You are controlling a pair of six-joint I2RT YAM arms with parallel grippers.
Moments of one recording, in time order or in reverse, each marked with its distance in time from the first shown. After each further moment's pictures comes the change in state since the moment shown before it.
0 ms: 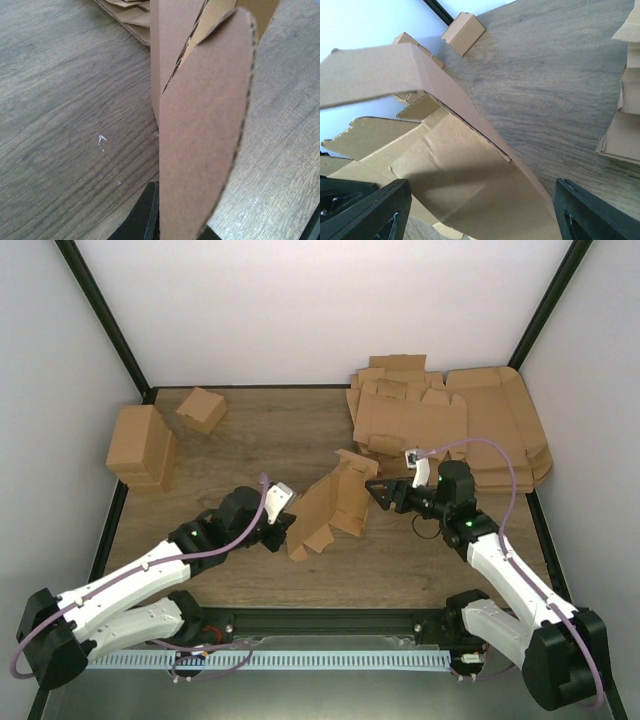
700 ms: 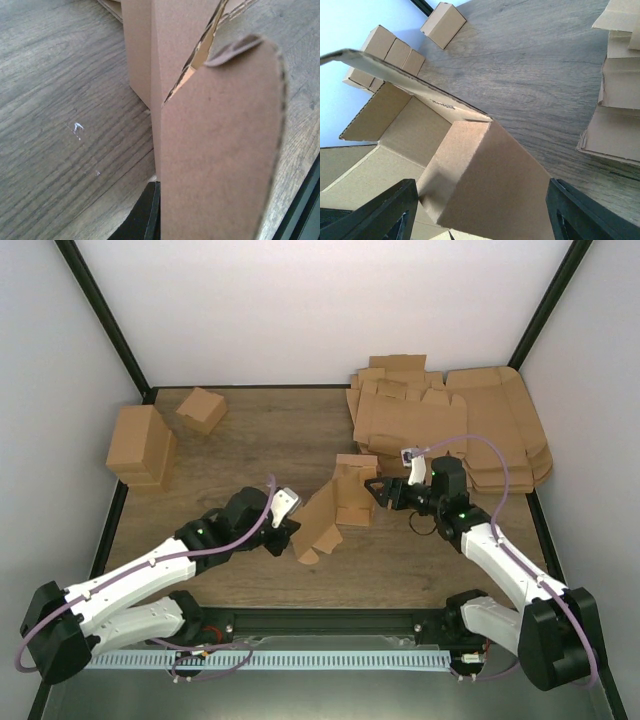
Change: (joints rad) left arm -0.005 0.044 0.000 -0.010 0.076 -0.006; right arm 0.000 0.106 0.016 0.031 0.042 -0.020
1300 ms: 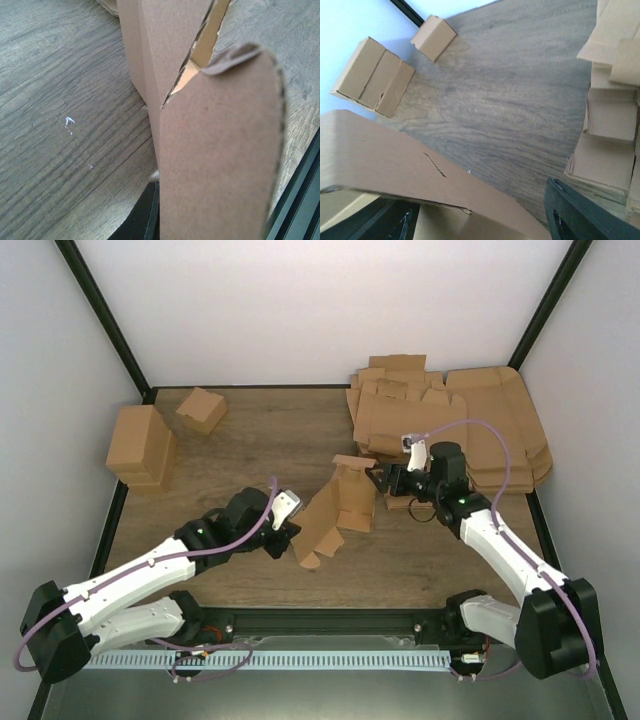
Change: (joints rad) left arm -0.015 0.000 0.014 -0.043 0.020 0.006; right arm 0.000 0.045 0.132 -0.074 0.061 -0.032
